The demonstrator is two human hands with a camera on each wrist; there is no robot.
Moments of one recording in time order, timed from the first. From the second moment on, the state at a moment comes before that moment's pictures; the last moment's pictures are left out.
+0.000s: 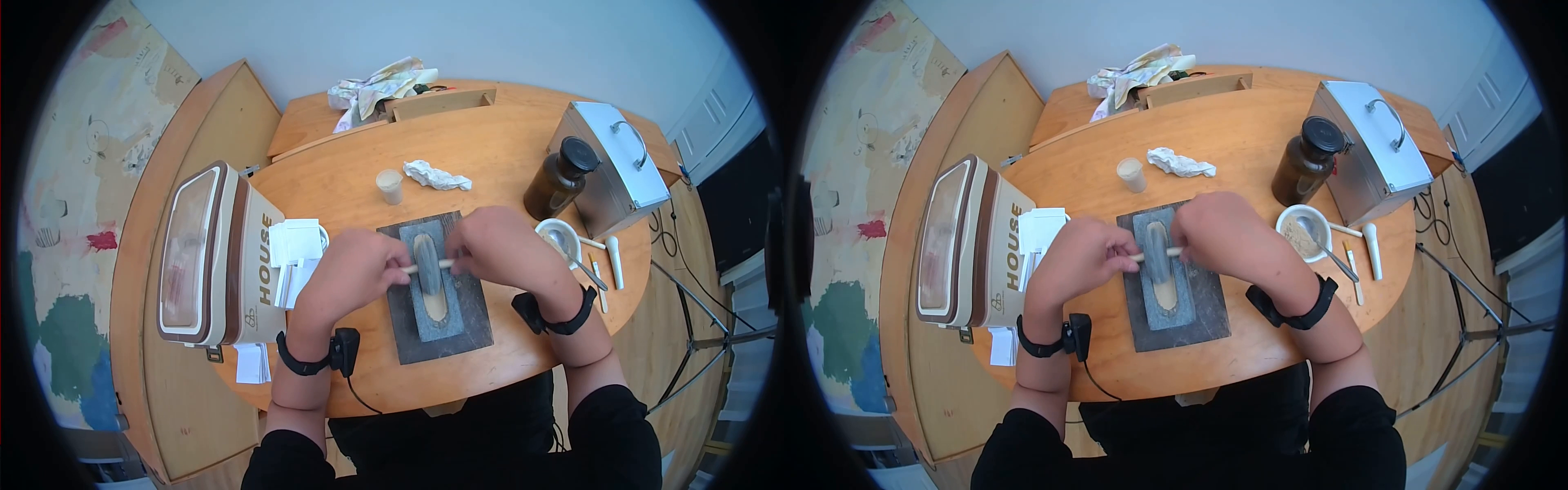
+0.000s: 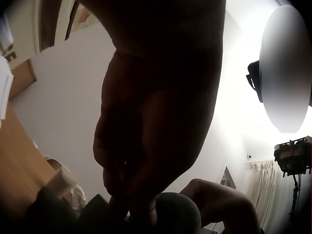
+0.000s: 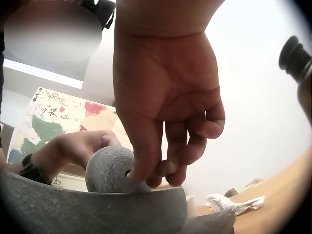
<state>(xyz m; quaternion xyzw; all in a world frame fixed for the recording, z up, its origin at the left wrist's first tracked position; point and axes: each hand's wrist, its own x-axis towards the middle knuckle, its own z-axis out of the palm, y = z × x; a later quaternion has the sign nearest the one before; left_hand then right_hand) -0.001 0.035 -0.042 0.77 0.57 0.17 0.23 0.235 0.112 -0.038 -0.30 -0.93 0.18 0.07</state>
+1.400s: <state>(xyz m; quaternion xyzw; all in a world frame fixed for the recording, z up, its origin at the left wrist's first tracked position) -0.001 0.040 -0.049 0.78 0.56 0.21 0.19 0.233 0.117 -0.042 -0.32 -0.93 0.15 0.08</state>
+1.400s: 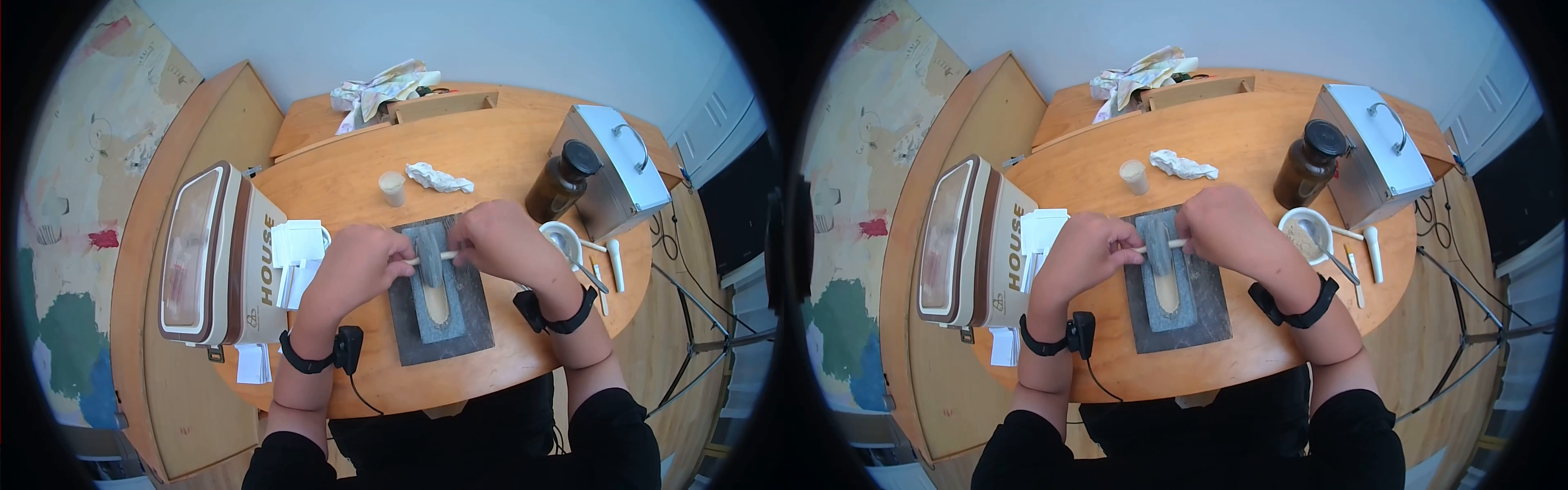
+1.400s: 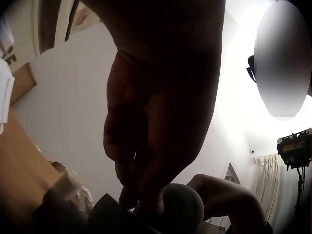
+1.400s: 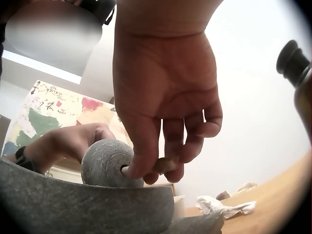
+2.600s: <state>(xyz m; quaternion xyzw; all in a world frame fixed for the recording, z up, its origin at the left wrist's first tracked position) -0.002 0.044 -0.049 0.78 0.57 0.21 0.14 0.229 0.116 -0.042 -0.31 -0.94 0.10 0.11</state>
